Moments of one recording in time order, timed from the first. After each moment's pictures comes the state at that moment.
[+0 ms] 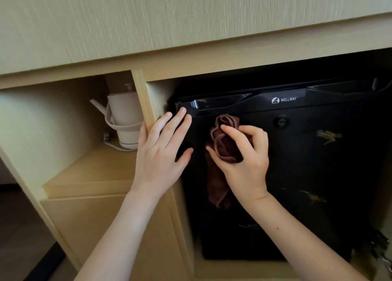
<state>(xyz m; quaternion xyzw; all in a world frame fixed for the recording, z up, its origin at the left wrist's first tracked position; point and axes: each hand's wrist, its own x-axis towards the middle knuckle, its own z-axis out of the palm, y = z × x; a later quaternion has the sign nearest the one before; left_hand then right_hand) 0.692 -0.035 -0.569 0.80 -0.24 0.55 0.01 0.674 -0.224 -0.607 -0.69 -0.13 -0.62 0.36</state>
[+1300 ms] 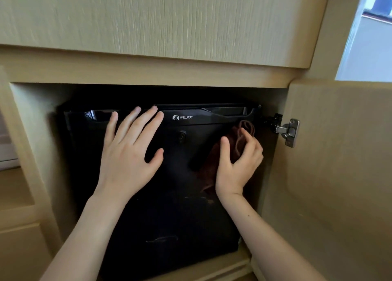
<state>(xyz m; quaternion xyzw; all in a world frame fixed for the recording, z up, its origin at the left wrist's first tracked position) 0.694 -0.164 -0.557 0.77 -0.32 0.53 0.15 0.632 -0.365 -0.594 -0.64 0.15 -0.63 0.42</state>
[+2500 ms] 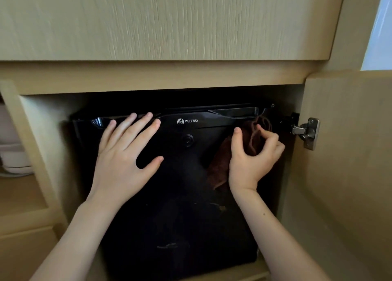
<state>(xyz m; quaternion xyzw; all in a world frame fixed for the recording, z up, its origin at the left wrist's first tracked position) 0.704 -0.143 -0.559 0.77 -0.33 0.52 0.16 0.653 -0.379 -0.579 -0.53 0.12 -0.69 0.48</state>
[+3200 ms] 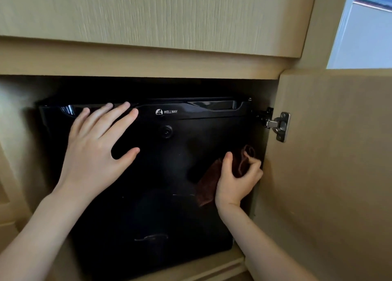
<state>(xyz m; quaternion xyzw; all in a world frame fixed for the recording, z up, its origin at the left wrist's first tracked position) 0.705 -0.142 -0.558 0.77 -0.33 0.52 0.15 0.640 -0.397 -0.646 -0.51 0.22 -0.62 0.55</state>
